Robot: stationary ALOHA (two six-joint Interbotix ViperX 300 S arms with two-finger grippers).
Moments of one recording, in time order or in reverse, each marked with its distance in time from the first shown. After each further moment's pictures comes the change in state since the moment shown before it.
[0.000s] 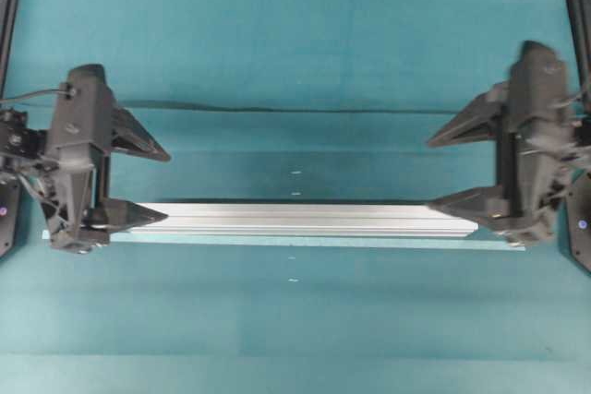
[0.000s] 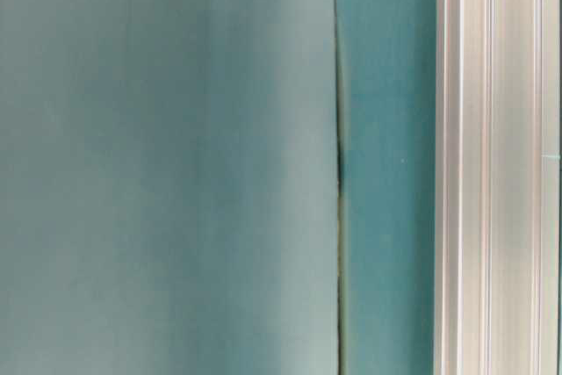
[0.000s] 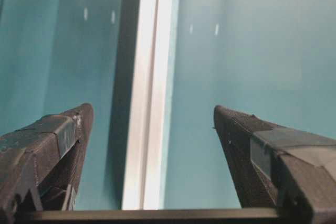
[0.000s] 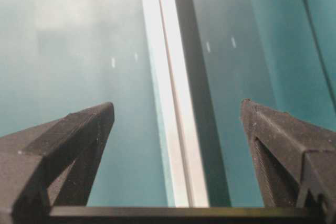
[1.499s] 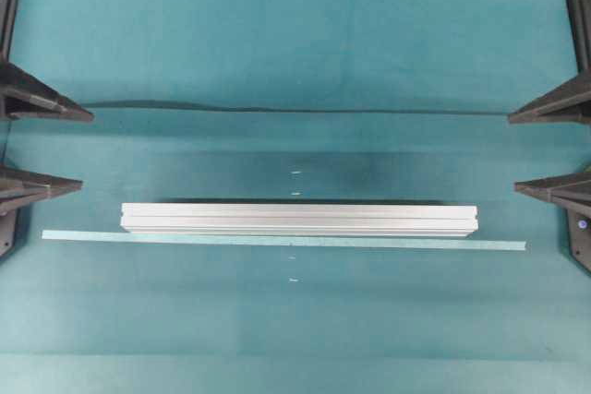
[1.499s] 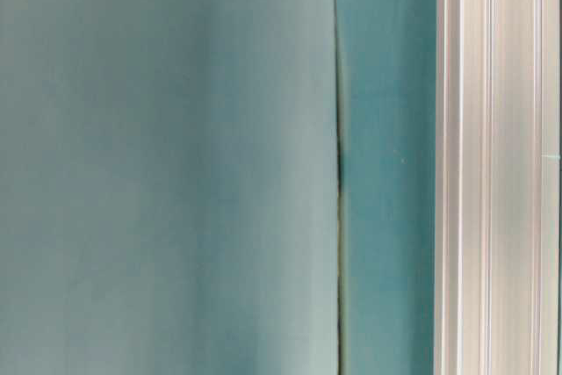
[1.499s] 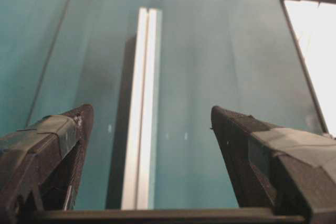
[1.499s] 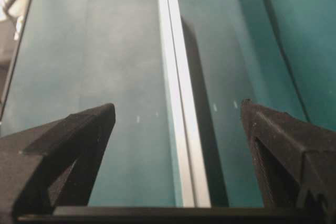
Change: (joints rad) left arm -0.002 -0.413 0.078 0.000 -0.087 -0.003; right arm 0.000 -0.382 0.104 0.000 -0.026 0.002
